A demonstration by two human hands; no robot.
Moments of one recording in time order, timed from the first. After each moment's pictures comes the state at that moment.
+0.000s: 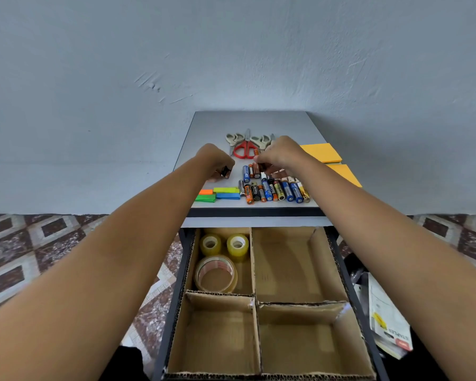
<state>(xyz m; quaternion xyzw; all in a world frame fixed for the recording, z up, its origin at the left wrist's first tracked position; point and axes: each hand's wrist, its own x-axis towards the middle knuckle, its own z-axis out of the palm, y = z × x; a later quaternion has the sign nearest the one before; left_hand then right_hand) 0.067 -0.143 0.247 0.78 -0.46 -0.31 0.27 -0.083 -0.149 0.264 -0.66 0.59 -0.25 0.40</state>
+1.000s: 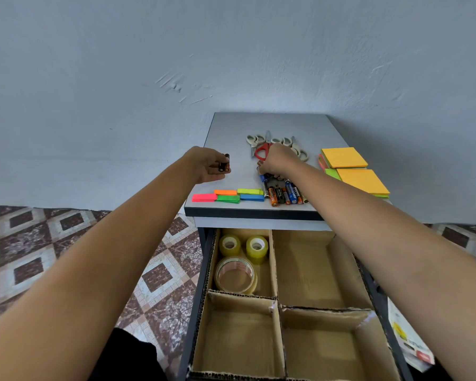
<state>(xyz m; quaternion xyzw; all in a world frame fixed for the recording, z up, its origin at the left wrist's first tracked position) 0.123 -0.105 0.257 0.67 -0.31 -0.50 0.45 -0.033 -0.173 0.242 -0.78 0.59 -0.11 0.17</state>
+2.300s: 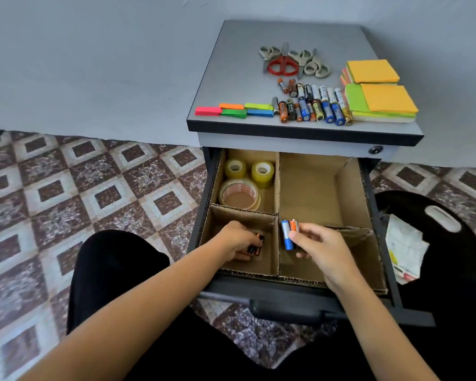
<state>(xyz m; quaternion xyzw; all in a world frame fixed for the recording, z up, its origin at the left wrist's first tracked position) 0.020 0.073 0.078 0.73 -0.28 -0.59 0.22 -0.148 0.074 0.099 -0.51 0.55 -0.32 0.58</state>
